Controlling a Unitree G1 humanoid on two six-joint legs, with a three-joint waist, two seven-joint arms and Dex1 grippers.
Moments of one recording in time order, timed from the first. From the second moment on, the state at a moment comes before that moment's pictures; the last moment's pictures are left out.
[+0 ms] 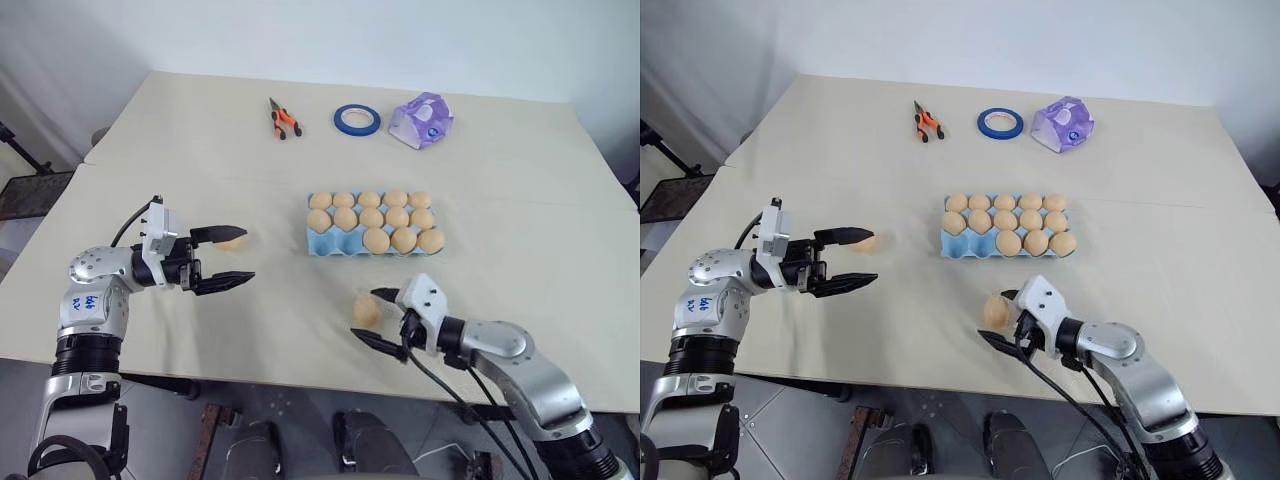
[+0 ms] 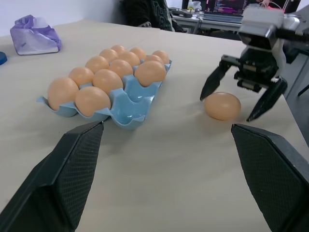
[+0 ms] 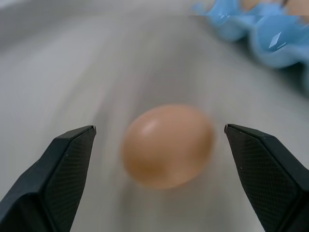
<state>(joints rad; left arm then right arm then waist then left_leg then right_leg) -0.54 0.63 0.16 0.39 -0.46 0.10 -1.38 -0.12 -0.57 0.18 -0.39 0.29 0.50 0.72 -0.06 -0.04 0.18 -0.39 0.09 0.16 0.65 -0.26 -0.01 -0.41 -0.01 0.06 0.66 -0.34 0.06</state>
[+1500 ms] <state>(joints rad) -0.51 0.61 0.16 0.34 -0.46 0.10 -1.25 -0.58 -0.40 0.11 -0.08 0.24 0.51 0.67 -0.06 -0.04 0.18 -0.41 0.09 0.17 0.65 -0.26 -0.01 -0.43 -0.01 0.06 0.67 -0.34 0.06</state>
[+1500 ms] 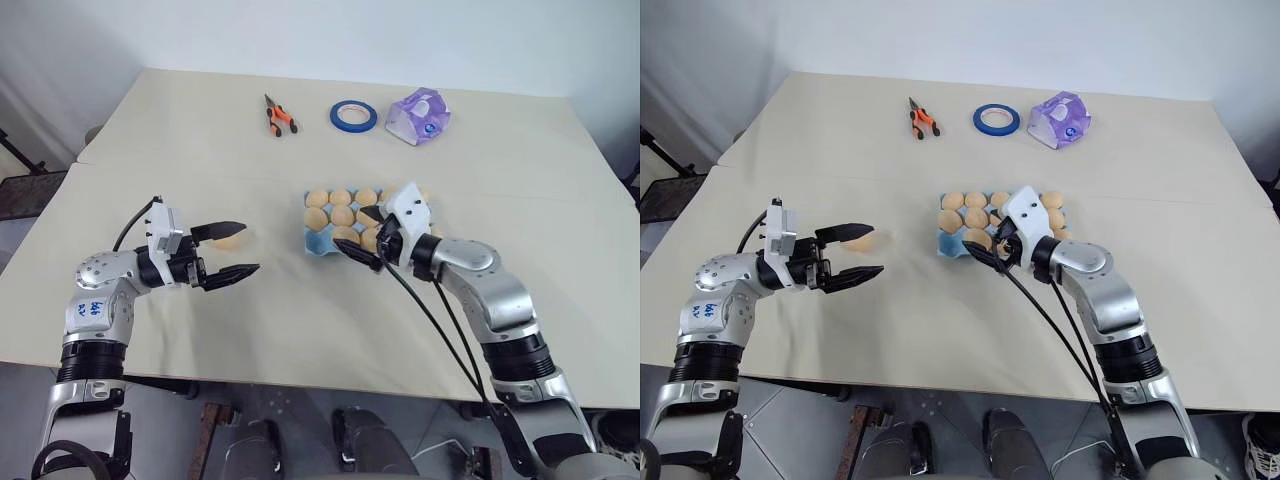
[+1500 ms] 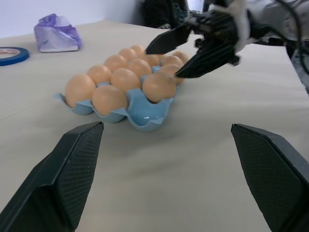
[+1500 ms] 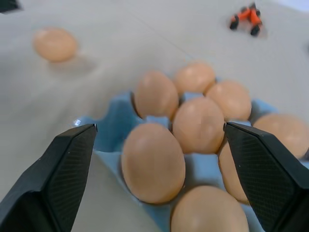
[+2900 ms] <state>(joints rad) -0.45 0.66 0.25 0.39 -0.36 0.11 -0.91 -0.26 -0.76 -0.23 -0.11 0.49 0.32 1.05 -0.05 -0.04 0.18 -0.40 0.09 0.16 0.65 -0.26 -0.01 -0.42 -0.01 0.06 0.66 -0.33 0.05</state>
